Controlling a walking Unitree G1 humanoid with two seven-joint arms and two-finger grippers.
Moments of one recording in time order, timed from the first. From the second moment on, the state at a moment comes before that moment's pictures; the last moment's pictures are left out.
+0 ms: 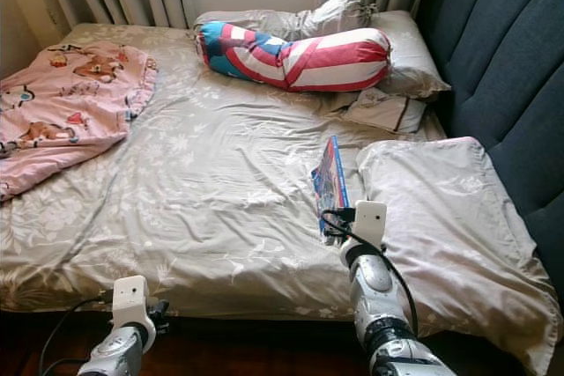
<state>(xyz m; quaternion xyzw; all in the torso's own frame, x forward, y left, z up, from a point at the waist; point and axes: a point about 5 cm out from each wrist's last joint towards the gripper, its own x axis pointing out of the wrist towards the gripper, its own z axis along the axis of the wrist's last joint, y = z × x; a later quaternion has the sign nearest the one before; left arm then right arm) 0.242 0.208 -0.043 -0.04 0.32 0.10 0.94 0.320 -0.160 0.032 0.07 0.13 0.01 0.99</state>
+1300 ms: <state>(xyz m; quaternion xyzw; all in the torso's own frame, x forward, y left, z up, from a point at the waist) 0.249 0.198 -0.039 -0.04 0.31 0.08 0.95 0.316 -0.158 0.026 0.07 0.15 0.01 0.99</state>
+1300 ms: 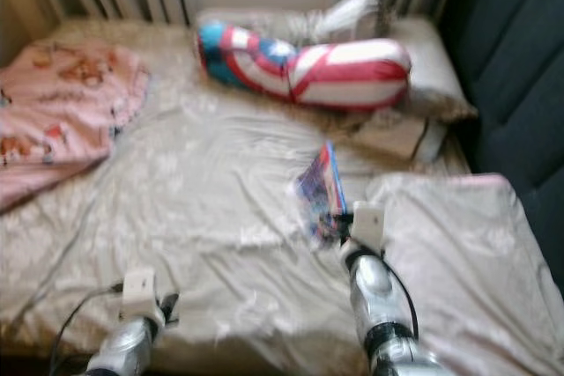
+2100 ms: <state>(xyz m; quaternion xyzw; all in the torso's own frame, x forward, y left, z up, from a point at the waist) 0.248 0.199 -0.040 -0.03 0.31 0.07 0.95 0.313 -0.155 0.018 0.10 0.18 0.00 0.98</state>
